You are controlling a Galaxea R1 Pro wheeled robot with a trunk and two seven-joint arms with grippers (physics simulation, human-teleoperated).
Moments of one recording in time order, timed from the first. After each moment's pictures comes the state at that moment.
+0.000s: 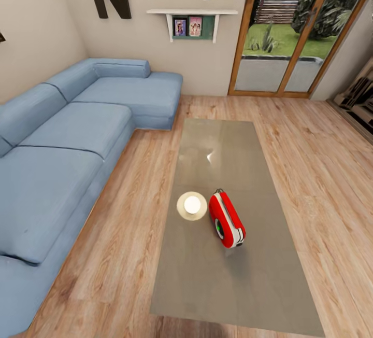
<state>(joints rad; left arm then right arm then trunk) -0.40 0.14 0.00 -0.01 -0.03 0.06 -0.52 -0.18 -0.19 0.80 -0.21 -0.81 -0.11 -0.38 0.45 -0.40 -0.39</state>
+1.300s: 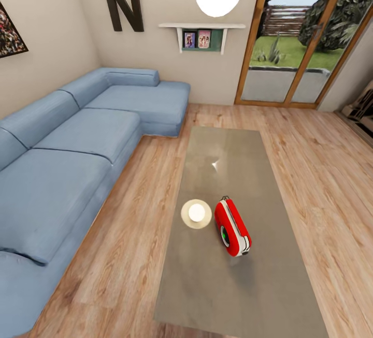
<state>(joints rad) -0.18 0.03 0.01 -0.02 -0.02 -0.06 -0.06 -0.16 0.03 0.80 0.00 -0.78 -0.13 -0.24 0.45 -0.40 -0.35</state>
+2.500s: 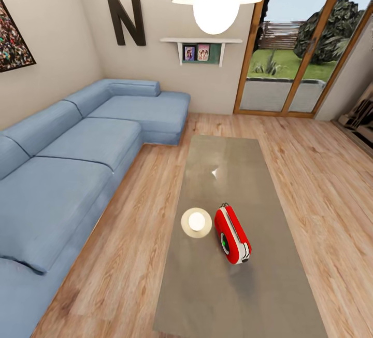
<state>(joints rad) -0.18 0.03 0.01 -0.02 -0.02 -0.07 -0.06 -0.16 0.04 0.80 0.00 -0.79 -0.13 -0.24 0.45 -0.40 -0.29</state>
